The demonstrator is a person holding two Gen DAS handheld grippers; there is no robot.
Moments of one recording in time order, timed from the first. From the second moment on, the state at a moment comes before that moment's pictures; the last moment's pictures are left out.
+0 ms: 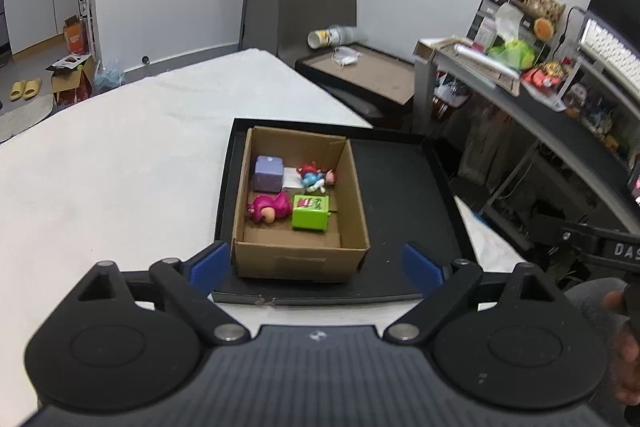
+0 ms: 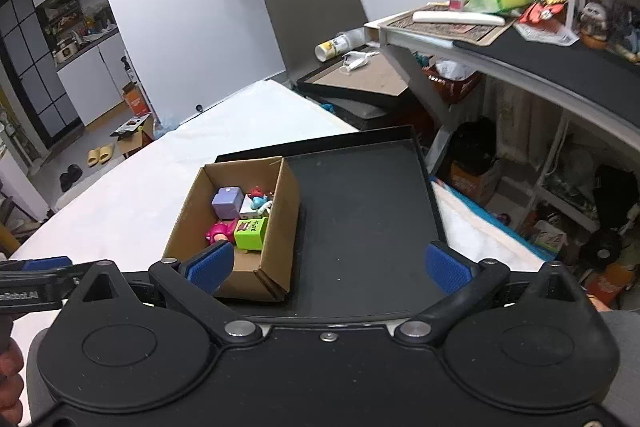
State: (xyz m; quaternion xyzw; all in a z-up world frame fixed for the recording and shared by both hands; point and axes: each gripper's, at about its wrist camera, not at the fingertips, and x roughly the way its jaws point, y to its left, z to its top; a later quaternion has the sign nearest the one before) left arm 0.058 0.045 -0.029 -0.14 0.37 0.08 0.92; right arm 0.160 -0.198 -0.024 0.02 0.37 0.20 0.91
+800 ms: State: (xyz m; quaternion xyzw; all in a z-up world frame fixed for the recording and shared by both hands) left arm 0.008 0.005 0.001 -0.09 0.34 0.08 0.93; right arm 0.113 -0.222 0.000 0.02 0.36 0.20 0.91
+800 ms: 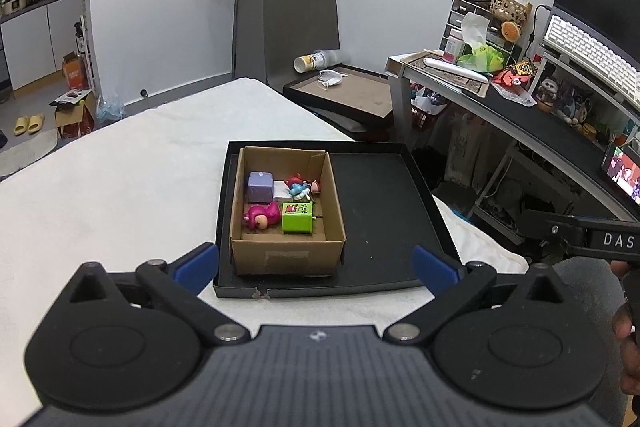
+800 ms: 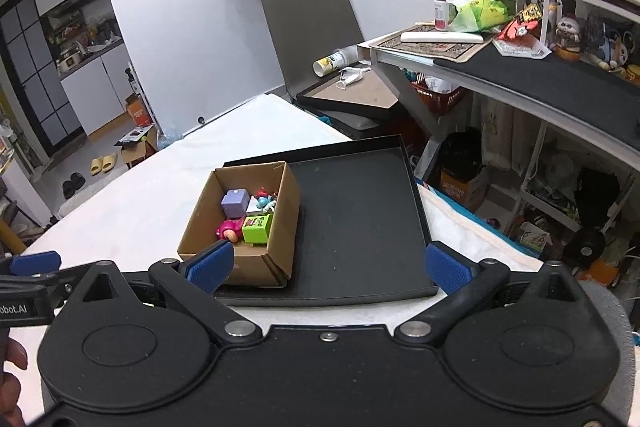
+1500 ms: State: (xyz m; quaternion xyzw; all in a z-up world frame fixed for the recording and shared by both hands) left arm -0.023 -0.010 0.017 -0.09 0.32 0.08 0.94; right arm 0.082 -0.233 0.013 0.01 0.34 0.22 0.91
